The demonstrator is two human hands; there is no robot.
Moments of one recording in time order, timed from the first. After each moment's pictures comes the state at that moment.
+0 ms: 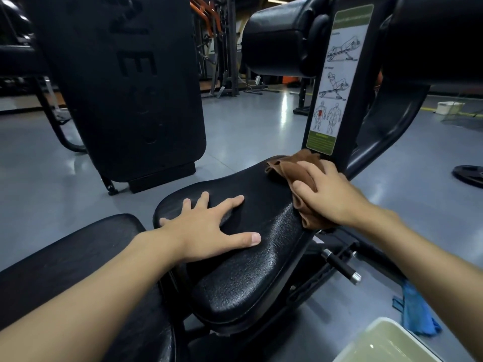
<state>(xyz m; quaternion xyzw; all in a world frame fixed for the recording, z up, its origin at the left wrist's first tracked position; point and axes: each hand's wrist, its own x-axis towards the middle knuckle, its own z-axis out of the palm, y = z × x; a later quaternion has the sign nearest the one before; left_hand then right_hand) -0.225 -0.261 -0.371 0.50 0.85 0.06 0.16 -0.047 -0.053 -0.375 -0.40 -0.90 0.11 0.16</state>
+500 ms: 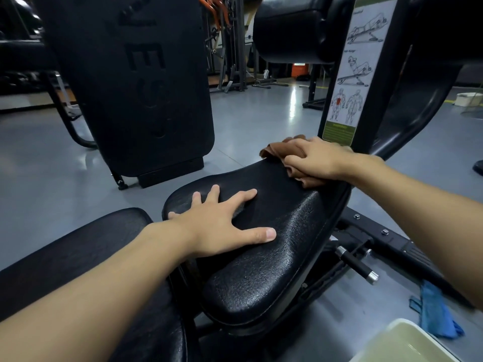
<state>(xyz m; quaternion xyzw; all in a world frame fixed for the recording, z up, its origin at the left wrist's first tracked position) -0.226 -0.258 -0.369 0.49 0.85 0.05 0.17 -0.109 -0.013 -0.343 -0.36 -0.93 0.06 0.07</state>
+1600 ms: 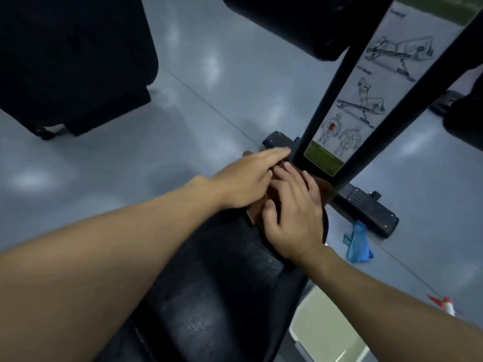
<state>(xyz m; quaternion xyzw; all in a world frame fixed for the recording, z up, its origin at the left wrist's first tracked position) -0.286 -0.054 -0.325 0.71 0.62 0.21 0.26 -0.124 -0.051 -0.374 -0.38 -0.87 0.07 0.31</state>
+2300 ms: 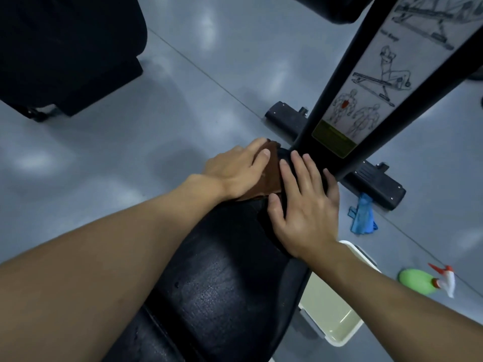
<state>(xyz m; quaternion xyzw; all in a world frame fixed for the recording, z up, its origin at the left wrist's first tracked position) -0.301 -0.051 -0.356 0.59 0.74 0.12 0.30 -0.115 -0.063 -0.369 -0.46 -0.87 -0.01 0.16</state>
